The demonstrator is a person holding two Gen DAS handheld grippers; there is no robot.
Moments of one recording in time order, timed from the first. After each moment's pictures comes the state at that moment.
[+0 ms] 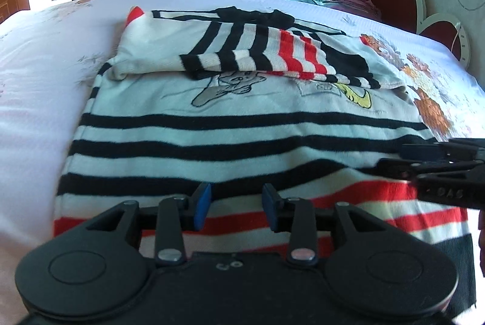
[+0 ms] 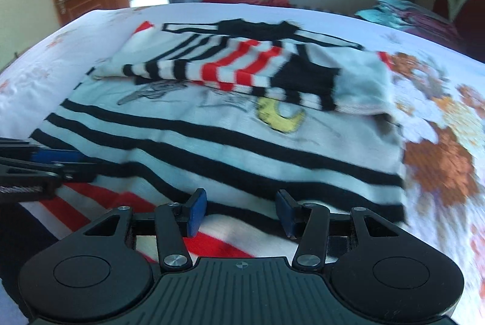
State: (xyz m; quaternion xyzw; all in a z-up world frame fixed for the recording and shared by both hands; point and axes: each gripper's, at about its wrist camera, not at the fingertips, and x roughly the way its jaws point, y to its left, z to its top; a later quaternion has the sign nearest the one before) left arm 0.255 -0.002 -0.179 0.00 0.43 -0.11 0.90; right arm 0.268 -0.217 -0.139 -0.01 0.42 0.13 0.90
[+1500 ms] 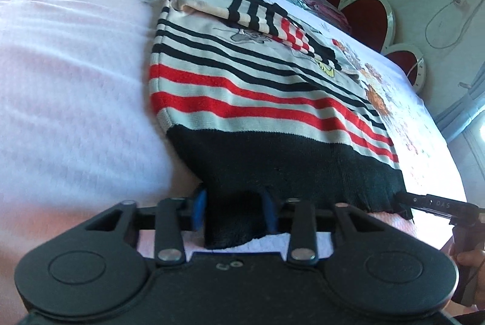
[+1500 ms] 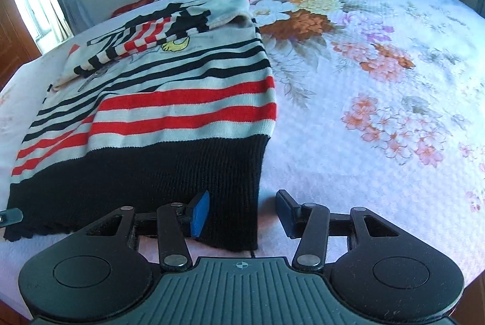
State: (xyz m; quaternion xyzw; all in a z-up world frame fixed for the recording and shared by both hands) left arm 0.138 0.109 -0.183 -0.13 0.45 -0.19 0.86; right arm 0.098 -0.255 -0.122 0.14 0.45 -0.05 0.88
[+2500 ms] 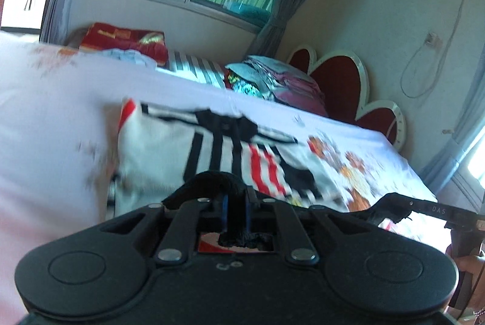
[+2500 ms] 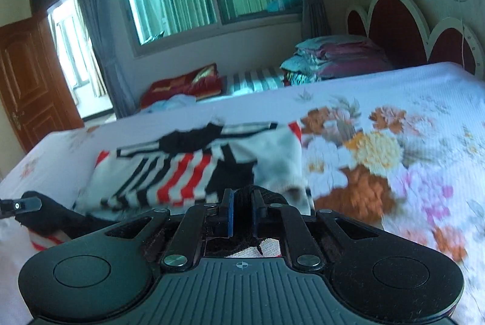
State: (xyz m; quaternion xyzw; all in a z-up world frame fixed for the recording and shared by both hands) left arm 0.295 0.084 -0.086 -0.12 0.31 -0.22 0.92; right arm 0.253 -0.270 -0.032 0.13 0.29 0.01 0.95
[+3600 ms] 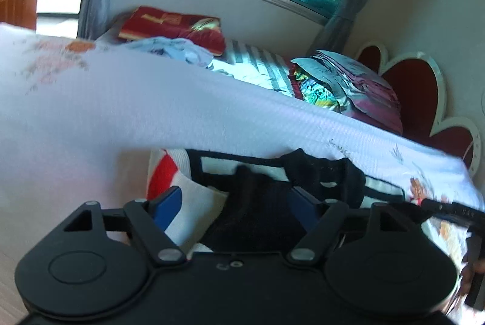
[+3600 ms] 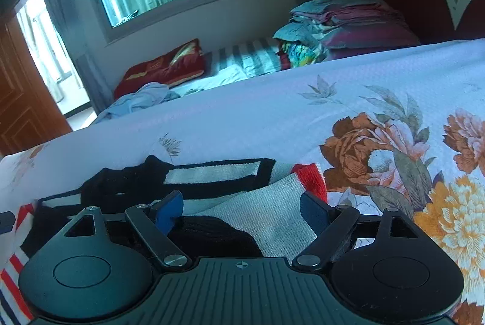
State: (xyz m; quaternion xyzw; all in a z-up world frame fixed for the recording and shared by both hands) left arm 0.501 0.085 -0.133 -0.11 0.36 -0.12 0.92; right arm 0.497 -0.330 -0.120 0.15 0.35 0.01 0.92
